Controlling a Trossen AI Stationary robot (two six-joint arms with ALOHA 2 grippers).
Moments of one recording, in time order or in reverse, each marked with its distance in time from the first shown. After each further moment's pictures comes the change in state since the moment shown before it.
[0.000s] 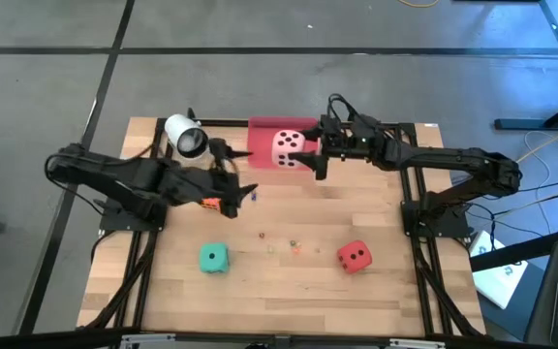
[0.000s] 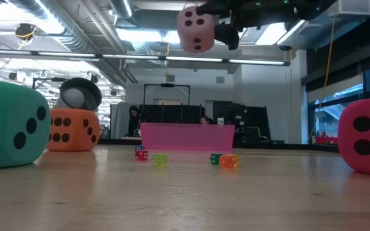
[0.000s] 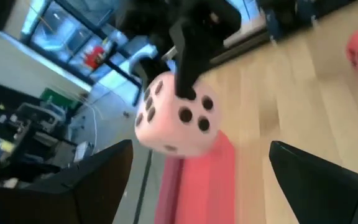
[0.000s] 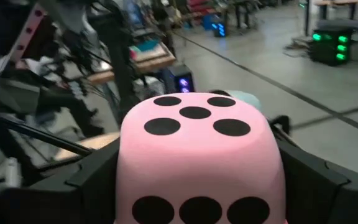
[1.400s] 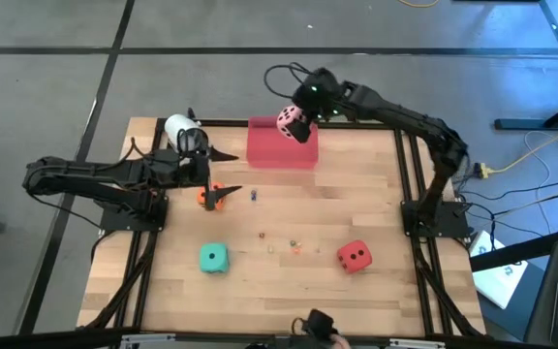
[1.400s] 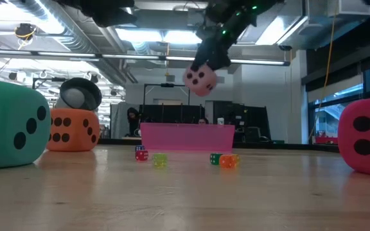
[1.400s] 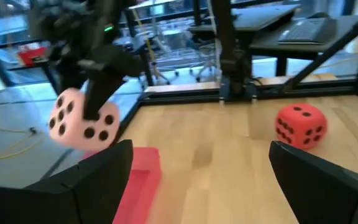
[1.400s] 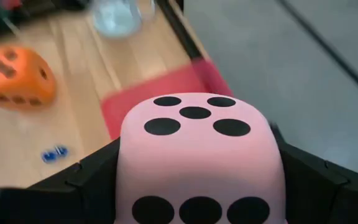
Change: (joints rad) left arm 0.263 -0.419 -0.718 0.609 0.528 -0.256; right arm -0.218 0.483 0.799 -1.040 0.112 -0.281
